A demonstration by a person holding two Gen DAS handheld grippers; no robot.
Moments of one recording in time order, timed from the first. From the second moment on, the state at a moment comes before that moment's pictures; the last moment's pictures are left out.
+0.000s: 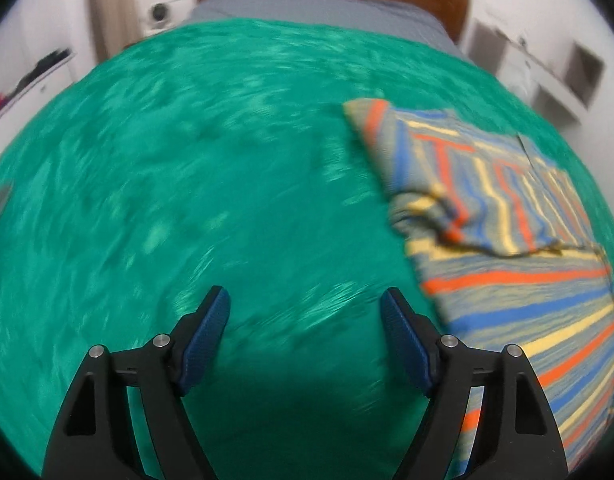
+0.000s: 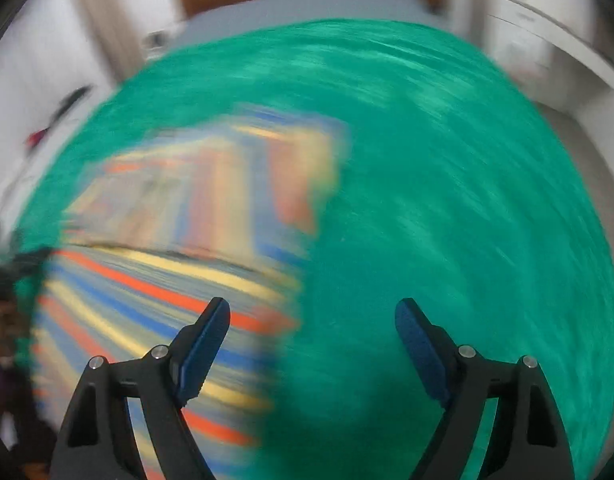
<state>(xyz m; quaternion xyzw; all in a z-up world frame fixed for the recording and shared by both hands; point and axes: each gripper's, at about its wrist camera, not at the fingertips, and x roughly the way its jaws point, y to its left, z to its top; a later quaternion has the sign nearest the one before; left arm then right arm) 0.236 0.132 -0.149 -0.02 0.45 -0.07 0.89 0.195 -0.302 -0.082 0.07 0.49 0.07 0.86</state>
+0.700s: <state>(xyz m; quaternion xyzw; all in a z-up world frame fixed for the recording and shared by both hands) 0.205 0.158 -0.169 -0.07 0.36 -0.12 0.92 0.327 -0.170 -0.129 0.19 0.57 0.10 0.79</state>
